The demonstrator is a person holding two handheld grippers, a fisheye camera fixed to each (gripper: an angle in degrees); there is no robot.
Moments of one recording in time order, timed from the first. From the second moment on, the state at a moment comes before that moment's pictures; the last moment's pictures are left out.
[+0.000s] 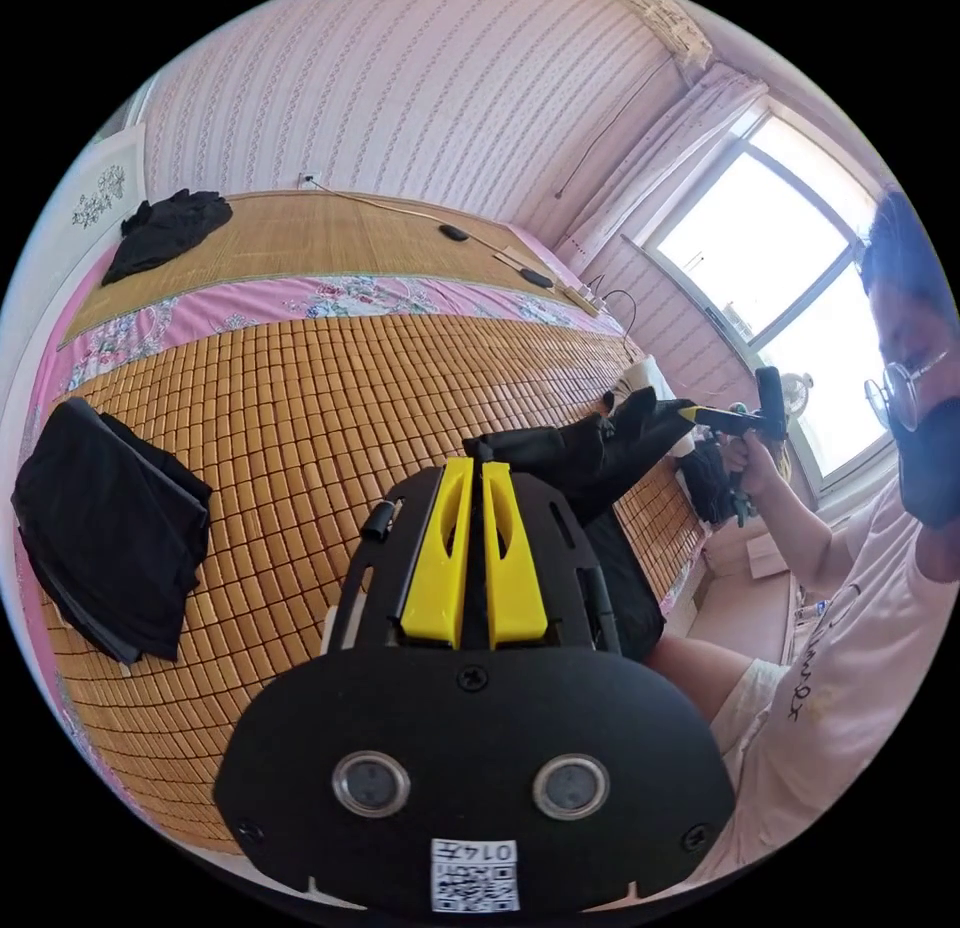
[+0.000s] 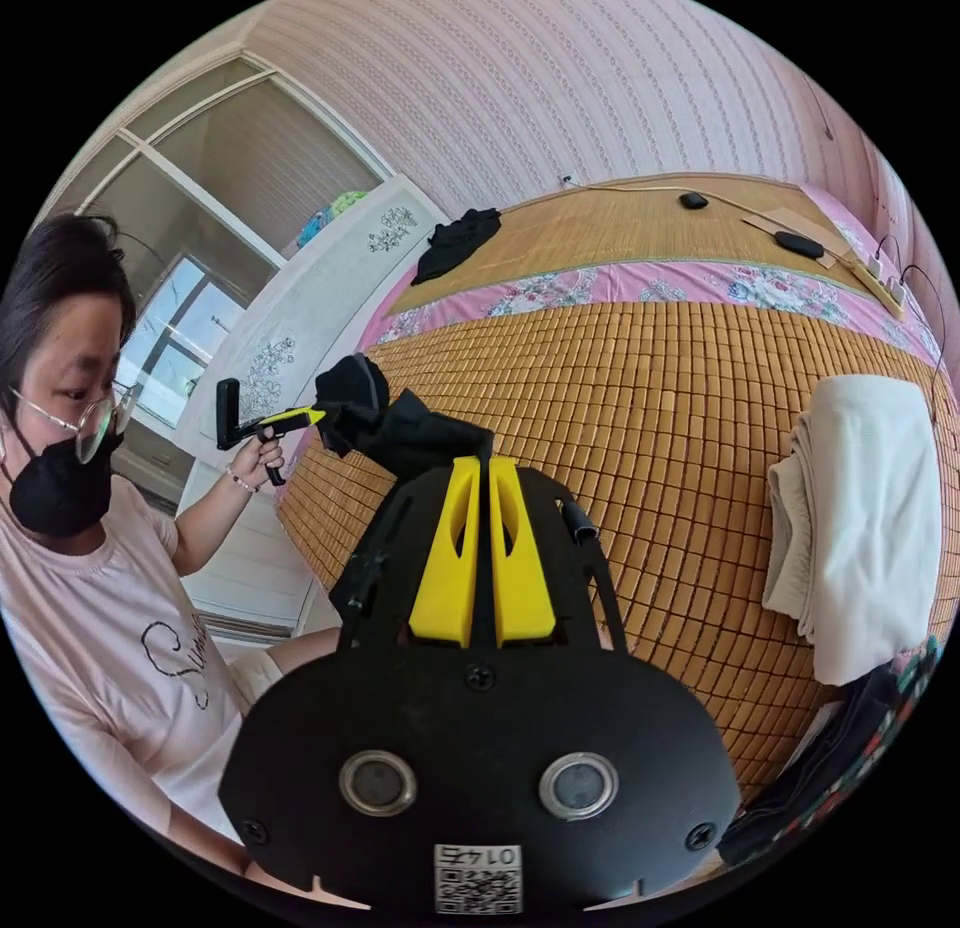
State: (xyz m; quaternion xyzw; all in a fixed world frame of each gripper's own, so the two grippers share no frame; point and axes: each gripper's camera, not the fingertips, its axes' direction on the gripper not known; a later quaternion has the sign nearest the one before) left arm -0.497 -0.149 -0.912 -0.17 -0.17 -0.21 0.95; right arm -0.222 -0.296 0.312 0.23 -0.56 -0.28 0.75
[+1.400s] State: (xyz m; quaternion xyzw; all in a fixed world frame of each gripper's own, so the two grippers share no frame) left arm -0.160 0.049 -0.769 -0.37 -0.21 -0.19 0.88; right arm -0.574 0.059 0.499 0.14 -0.35 -0.38 0.85
